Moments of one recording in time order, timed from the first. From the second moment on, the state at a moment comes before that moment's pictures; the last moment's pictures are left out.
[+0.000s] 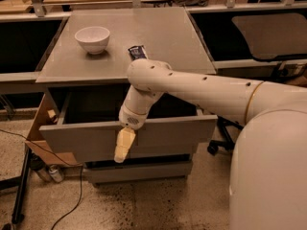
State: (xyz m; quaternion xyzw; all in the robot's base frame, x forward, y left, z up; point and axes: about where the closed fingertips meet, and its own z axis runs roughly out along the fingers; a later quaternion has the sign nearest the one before) arm 0.551 0.106 0.668 -0.68 0.70 0.21 0.09
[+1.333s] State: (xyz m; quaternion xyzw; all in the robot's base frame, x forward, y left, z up) arm 0.501 0.121 0.668 -0.70 0.67 0.22 0.07
